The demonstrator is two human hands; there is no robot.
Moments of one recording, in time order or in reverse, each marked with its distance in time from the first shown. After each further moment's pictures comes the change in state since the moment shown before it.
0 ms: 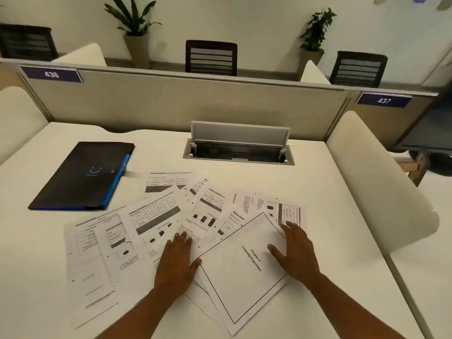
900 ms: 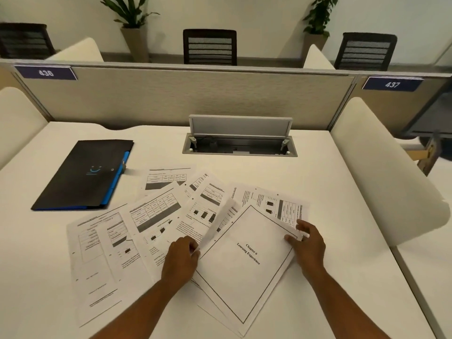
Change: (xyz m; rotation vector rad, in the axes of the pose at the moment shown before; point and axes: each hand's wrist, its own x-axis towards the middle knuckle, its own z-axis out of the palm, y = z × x) left_hand 0.009 0.025 -0.029 -0.426 -0.026 -0.182; right_hand 0.007 -0.003 -0.010 0.851 0.174 0.652
